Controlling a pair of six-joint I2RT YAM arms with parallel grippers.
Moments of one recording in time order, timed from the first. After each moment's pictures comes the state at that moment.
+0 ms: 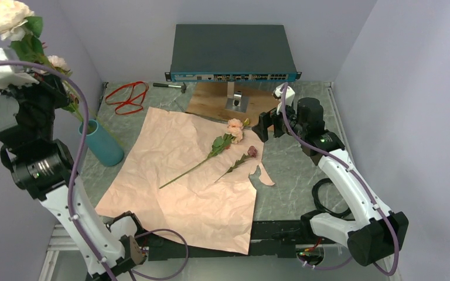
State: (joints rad) left arm 0.55 0.99 1.70 -0.54 0.38 -0.26; right arm 0.32 1.10 1.03 -0.33 -0.35 -0.05
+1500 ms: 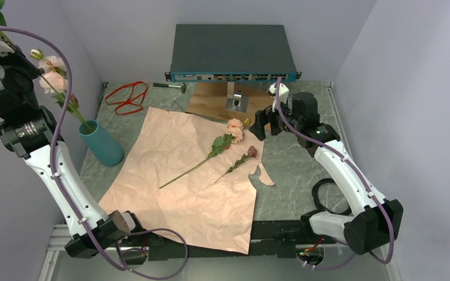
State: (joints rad) left arm 0.59 1.20 1.78 -0.29 0.12 -0.13; right arm 0.32 1.20 1.10 -0.39 -0.40 -0.06
